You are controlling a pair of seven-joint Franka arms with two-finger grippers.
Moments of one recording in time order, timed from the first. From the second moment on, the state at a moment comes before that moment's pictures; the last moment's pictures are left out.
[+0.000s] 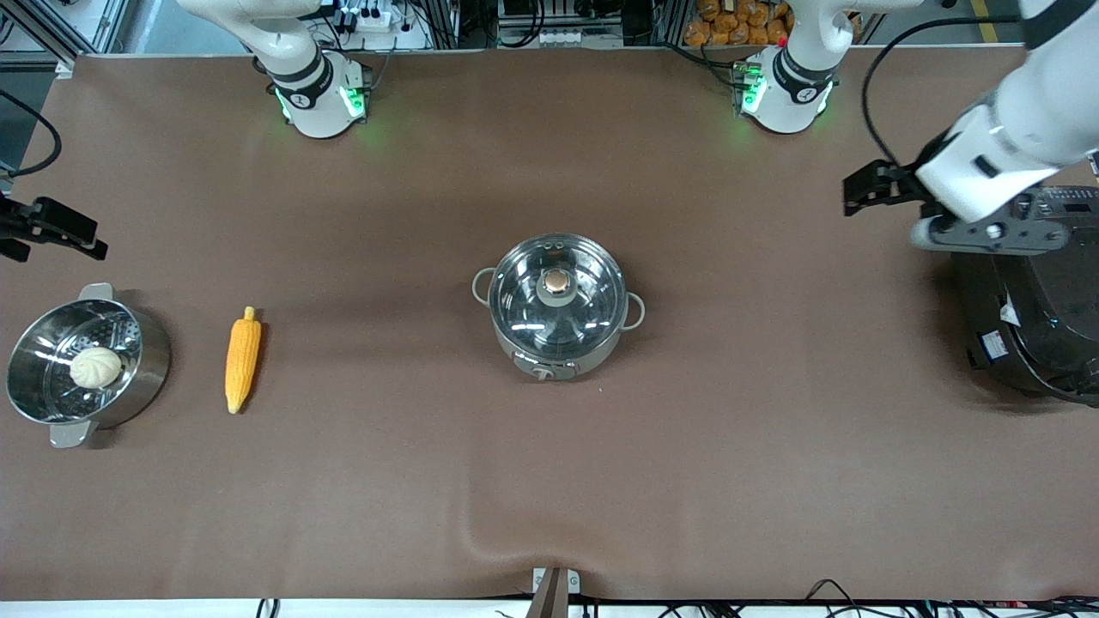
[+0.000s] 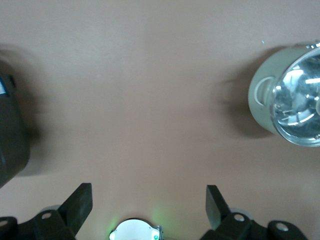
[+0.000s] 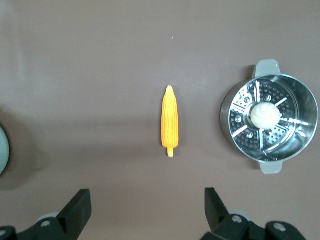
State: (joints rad) left arm -0.13 0.11 -0.13 -1.44 -0.04 1.39 -0.16; right arm 0.02 0.08 -0.11 -1.51 0.02 1.61 -0.10
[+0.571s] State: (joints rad) left arm -0.25 0.23 -0.22 -1.44 -0.04 1.56 -0.48; right arm 0.02 0.10 -0.10 -1.92 0.02 2.14 -0.10
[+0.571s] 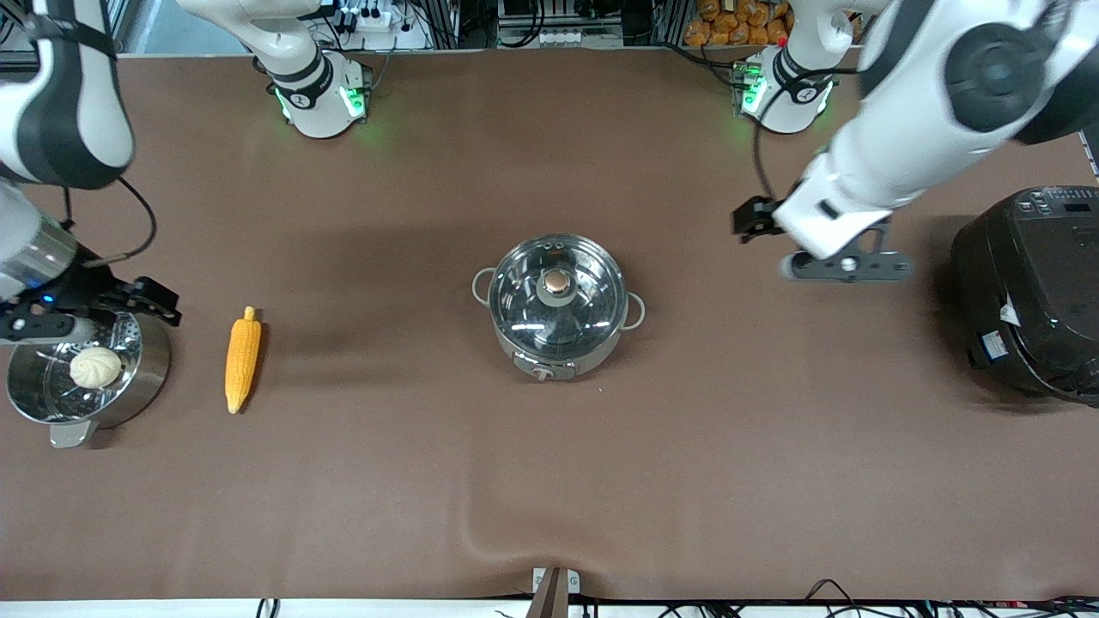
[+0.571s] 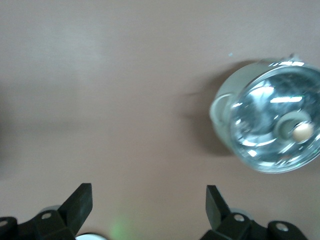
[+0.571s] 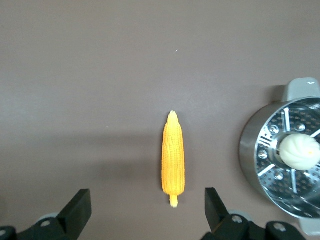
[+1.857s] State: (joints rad) left arm -0.66 0.63 -0.22 -1.39 0.12 2.00 -1.03; right arm -0.01 0.47 -0.11 -2.20 0.02 2.81 -0.21
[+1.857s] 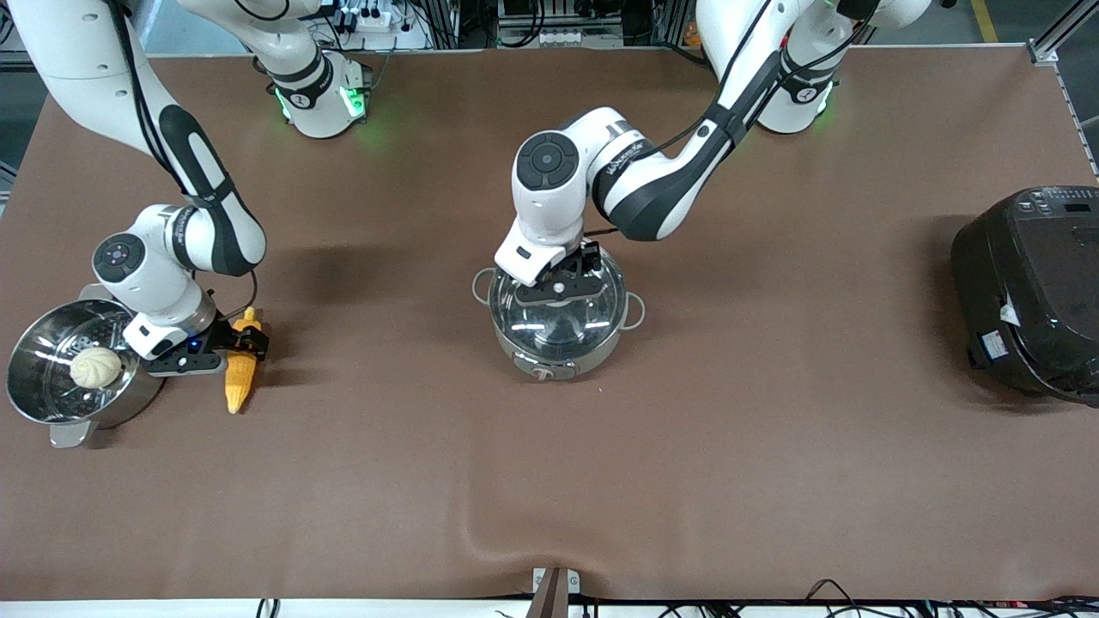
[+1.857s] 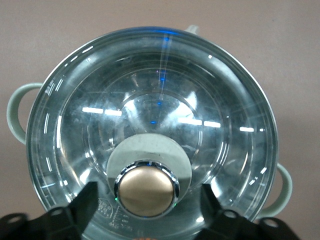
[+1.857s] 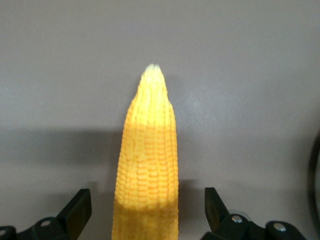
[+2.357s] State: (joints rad) left arm -0.66 0.63 -0.22 -1.38 0.12 2.00 -1.05; right arm -0.01 0.49 -0.11 -2.09 0.02 2.62 -0.21
